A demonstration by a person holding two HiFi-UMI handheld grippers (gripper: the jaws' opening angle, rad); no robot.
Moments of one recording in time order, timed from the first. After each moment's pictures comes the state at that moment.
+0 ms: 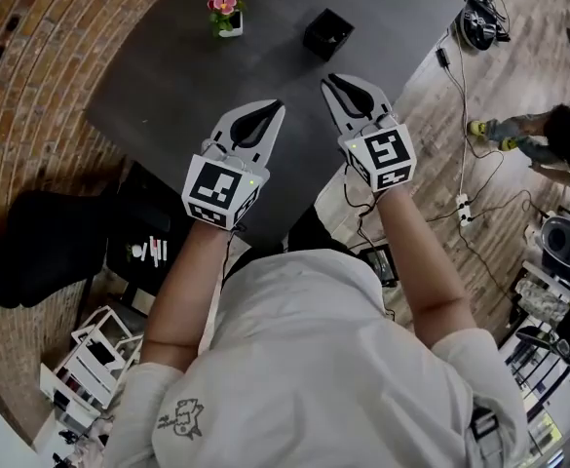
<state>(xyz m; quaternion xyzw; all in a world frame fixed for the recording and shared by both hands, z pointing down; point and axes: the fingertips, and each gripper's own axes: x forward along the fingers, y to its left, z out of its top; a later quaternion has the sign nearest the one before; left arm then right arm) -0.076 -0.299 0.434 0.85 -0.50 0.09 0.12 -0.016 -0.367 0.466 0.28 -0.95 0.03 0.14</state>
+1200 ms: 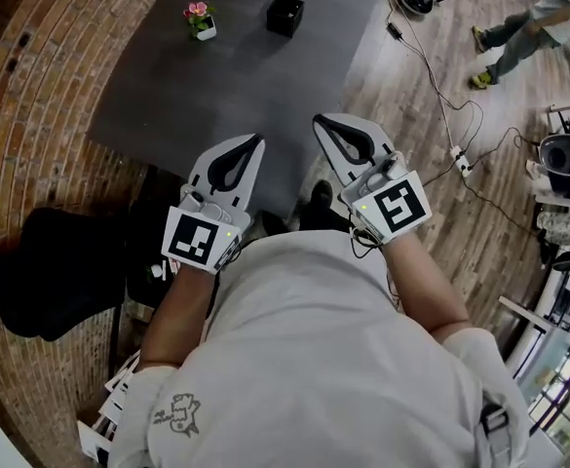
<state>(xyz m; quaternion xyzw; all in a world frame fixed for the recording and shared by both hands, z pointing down) -0.072 -0.080 0.331 0.91 -0.41 0.02 0.03 0.002 -0.105 0.318 0.33 -0.94 -0.03 0.04</state>
